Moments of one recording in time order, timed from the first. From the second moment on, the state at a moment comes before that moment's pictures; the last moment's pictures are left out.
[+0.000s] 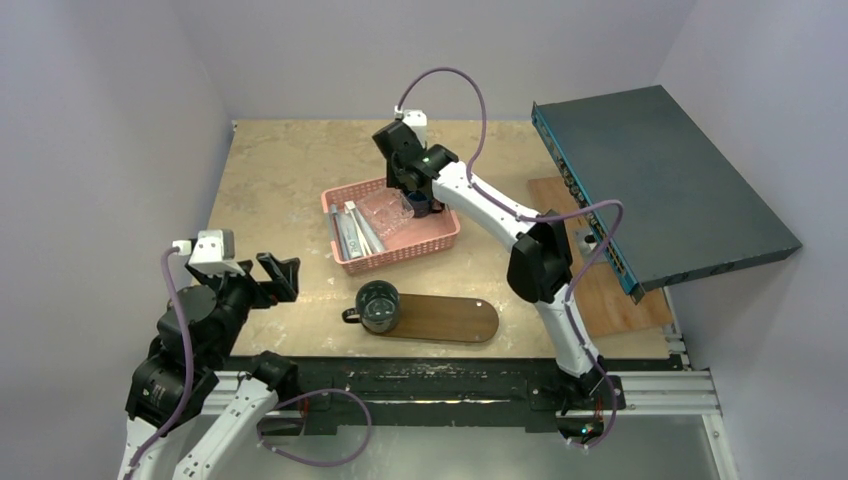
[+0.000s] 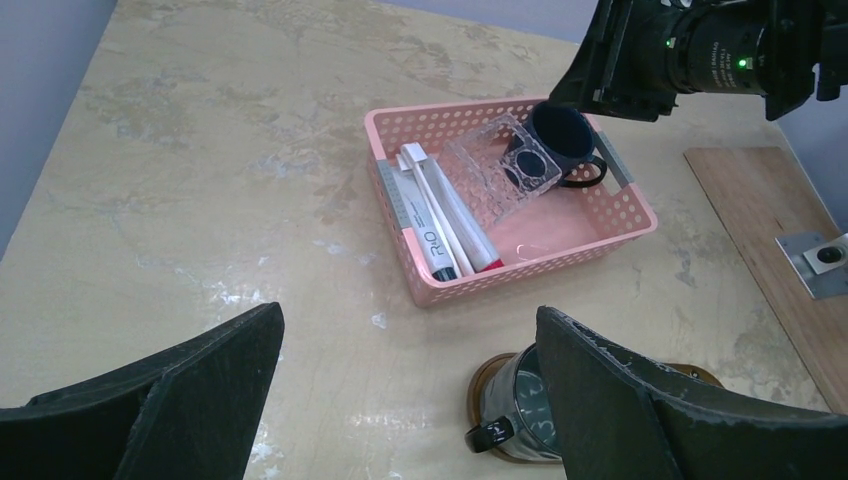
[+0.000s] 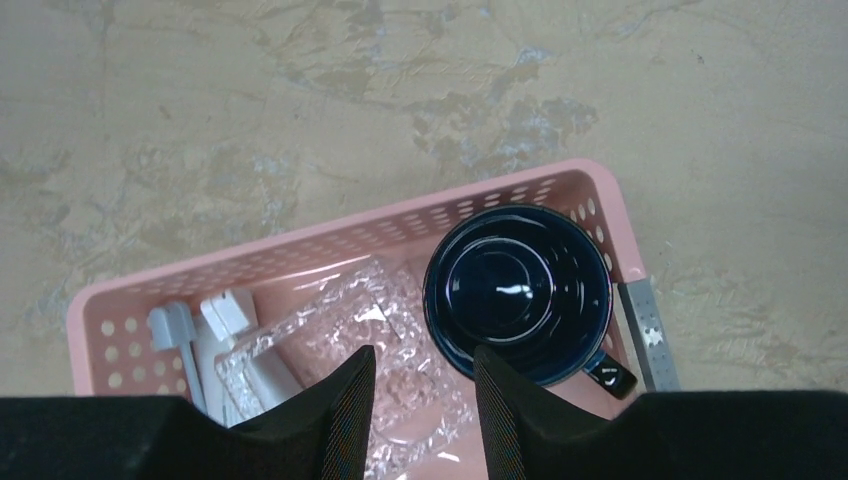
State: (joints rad) left arm -0.42 0.31 0.93 -0.86 -0.31 -0.34; right arm 0.78 2.22 2.17 -0.74 0.47 0.57
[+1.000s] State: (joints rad) left arm -0.42 0.32 0.93 -0.85 -0.28 -0.34; right arm 0.70 2.46 2.32 -0.68 0.43 0.68
